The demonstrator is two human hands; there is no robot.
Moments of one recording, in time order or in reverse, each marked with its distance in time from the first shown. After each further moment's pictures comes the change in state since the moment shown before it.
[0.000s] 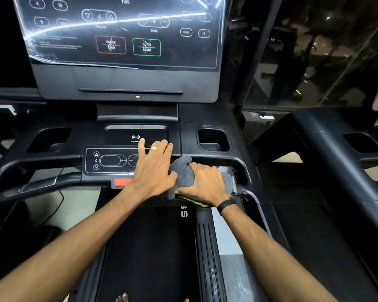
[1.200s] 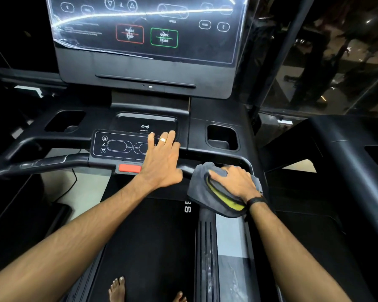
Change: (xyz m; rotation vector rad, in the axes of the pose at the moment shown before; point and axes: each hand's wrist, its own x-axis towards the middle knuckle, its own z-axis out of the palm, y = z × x) left_hand 0.003 0.019 0.007 0.071 -0.017 -0.083; right_hand -0.015 0.073 -0.024 0.054 -0.180 0.190
